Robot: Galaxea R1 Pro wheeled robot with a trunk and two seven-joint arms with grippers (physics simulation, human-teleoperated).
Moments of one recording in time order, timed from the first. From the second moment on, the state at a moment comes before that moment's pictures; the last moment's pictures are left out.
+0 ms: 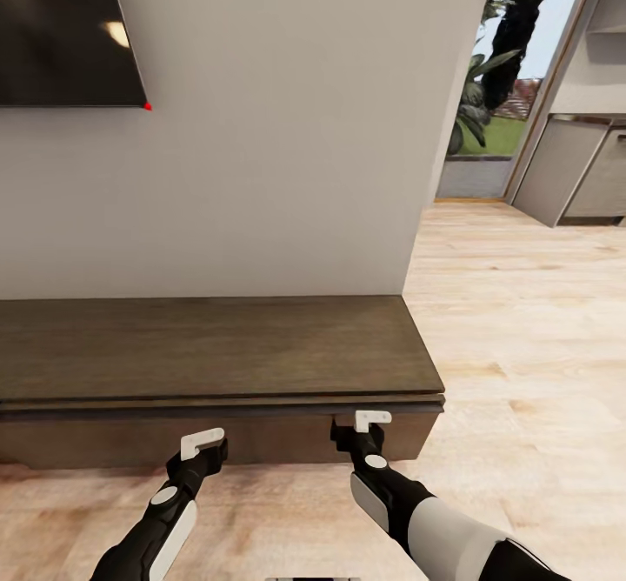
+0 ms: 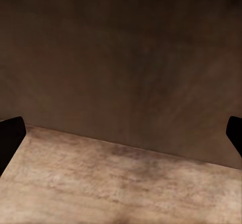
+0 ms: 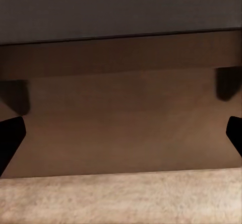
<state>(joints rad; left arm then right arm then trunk) -0.38 0.04 -0.12 -0.81 0.30 0.05 0.21 -0.73 0.17 0.74 -0.26 -0.67 -0.19 -0.31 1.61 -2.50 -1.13</state>
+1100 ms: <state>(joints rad) -0.38 0.04 -0.08 -1.03 0.30 0.51 0.20 -0.74 0.17 0.69 -0.32 -0.69 0.09 -0.31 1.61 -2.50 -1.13</state>
